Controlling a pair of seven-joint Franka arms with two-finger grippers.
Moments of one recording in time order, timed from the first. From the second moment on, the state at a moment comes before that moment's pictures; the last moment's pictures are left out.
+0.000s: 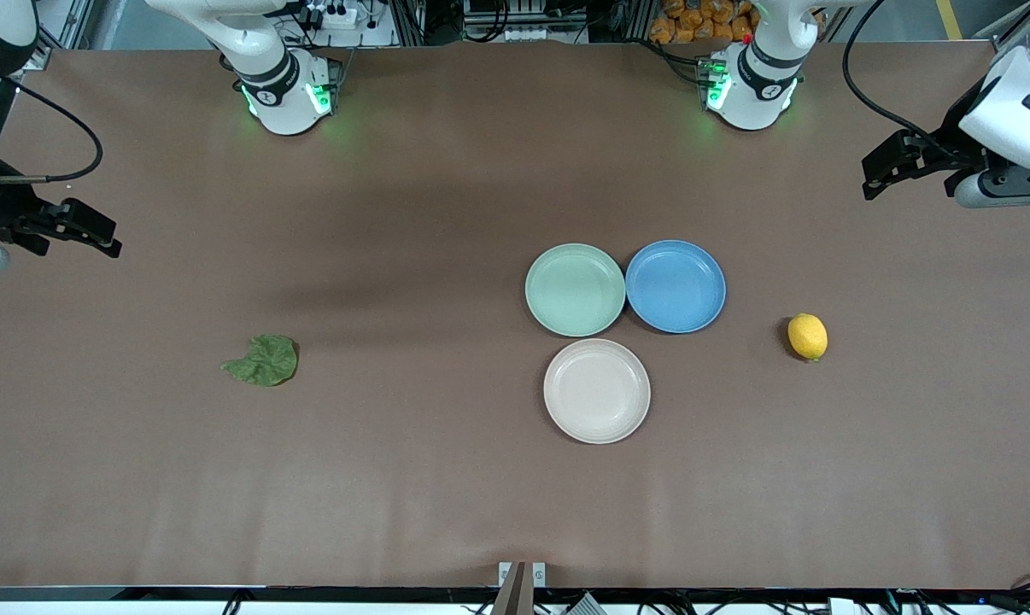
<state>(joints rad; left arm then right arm) 0.01 -0.03 -0.18 -1.52 0.02 1.47 -0.18 0.02 -0.01 -0.05 -1.67 0.00 1.68 0.02</state>
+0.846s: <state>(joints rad) 0.01 0.02 -0.17 -1.51 0.02 1.47 -0.18 0.02 0.00 -0.05 -1.71 0.00 1.75 0.02</state>
